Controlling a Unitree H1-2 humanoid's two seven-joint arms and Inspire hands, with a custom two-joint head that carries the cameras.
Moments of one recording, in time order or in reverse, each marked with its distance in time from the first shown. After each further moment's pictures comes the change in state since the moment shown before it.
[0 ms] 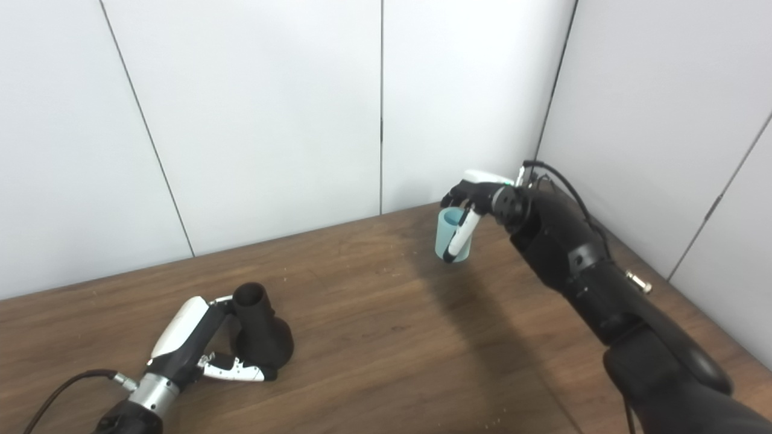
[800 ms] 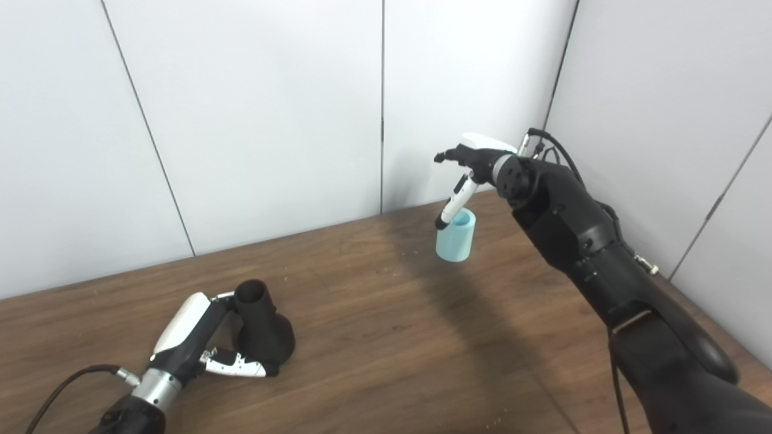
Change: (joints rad) left arm -0.014 -0.009 0.005 0.025 -0.002 -0.003 -0.002; right arm -0.049 -0.041 -0.029 -0.106 -0.021 0.052 0.049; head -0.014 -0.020
